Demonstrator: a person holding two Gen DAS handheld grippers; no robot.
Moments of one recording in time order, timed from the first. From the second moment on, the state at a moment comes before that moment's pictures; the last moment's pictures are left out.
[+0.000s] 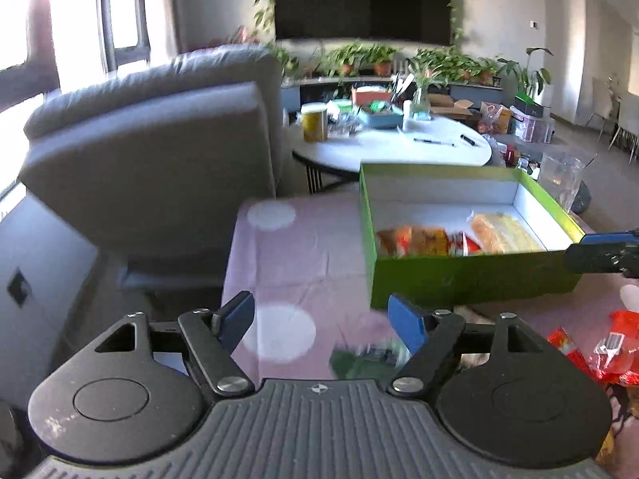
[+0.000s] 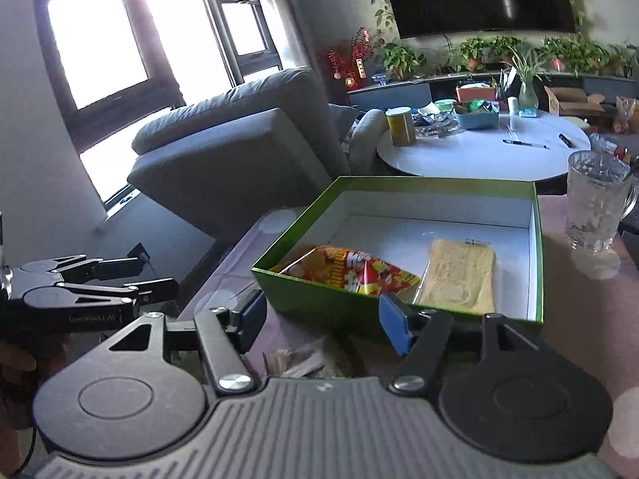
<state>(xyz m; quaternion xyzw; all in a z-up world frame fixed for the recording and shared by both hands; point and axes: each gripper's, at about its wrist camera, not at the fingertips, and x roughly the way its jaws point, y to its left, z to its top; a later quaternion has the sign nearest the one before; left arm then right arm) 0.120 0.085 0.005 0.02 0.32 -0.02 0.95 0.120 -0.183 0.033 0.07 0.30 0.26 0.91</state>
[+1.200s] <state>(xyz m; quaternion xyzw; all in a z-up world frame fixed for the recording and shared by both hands) 0.061 0.061 -0.039 -0.02 0.34 -0.13 0.93 0.074 -0.160 0.000 0.05 0.34 0.28 0.90</state>
